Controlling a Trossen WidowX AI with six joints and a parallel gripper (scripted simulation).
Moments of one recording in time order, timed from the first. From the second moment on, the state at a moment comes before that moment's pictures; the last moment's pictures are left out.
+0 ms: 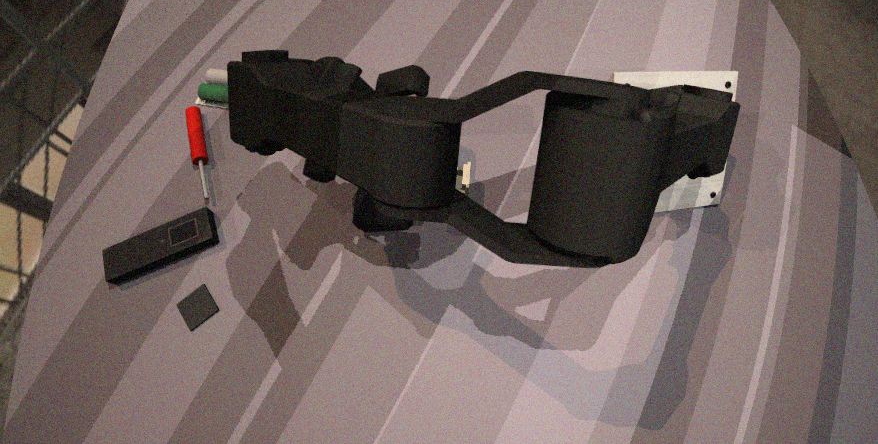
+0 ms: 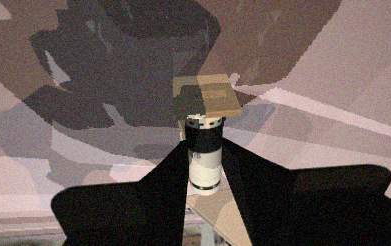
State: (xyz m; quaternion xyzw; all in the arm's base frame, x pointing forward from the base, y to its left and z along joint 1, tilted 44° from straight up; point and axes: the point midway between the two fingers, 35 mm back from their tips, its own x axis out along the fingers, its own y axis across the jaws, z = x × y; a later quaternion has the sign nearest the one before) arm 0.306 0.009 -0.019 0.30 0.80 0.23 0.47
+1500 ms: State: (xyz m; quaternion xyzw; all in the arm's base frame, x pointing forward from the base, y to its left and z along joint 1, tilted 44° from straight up) arm 0.299 0.014 -0.023 0.32 0.75 0.19 0.55
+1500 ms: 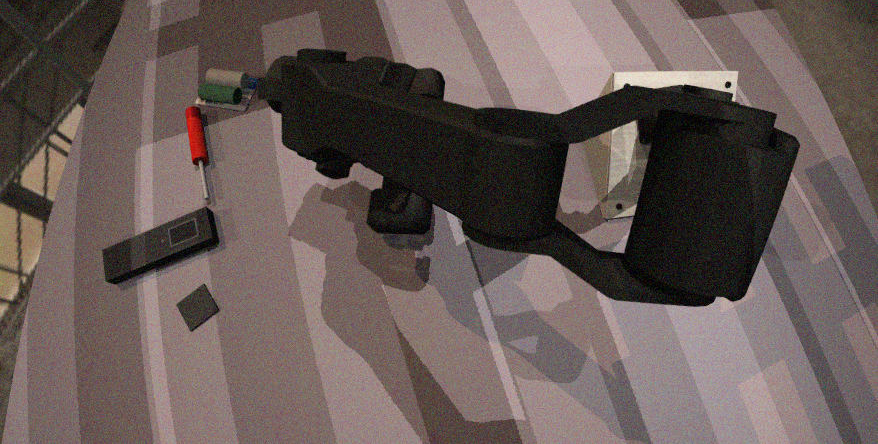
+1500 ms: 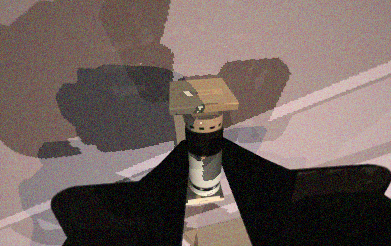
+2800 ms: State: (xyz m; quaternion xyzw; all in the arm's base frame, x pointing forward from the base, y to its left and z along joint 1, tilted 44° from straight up) arm 0.295 0.018 -0.025 0.34 0.70 0.15 0.61
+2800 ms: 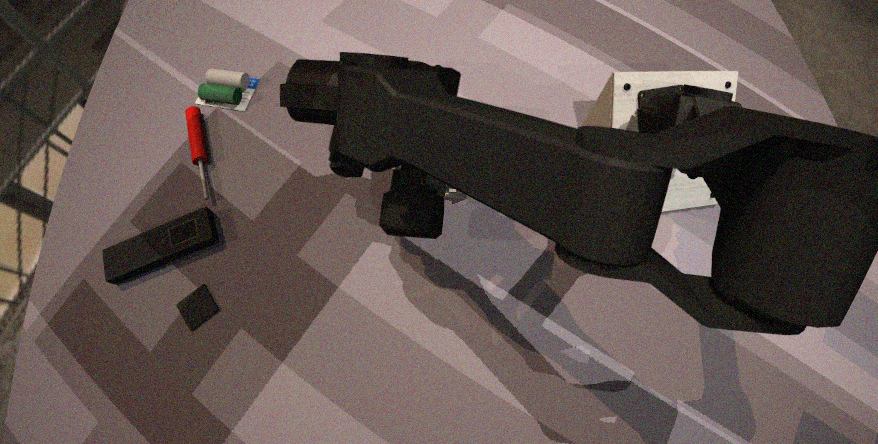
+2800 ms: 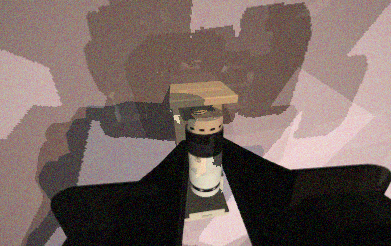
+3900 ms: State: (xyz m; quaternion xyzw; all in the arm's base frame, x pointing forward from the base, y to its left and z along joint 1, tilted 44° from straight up) arm 0.284 0.022 -0.023 0.33 0.69 0.15 0.62
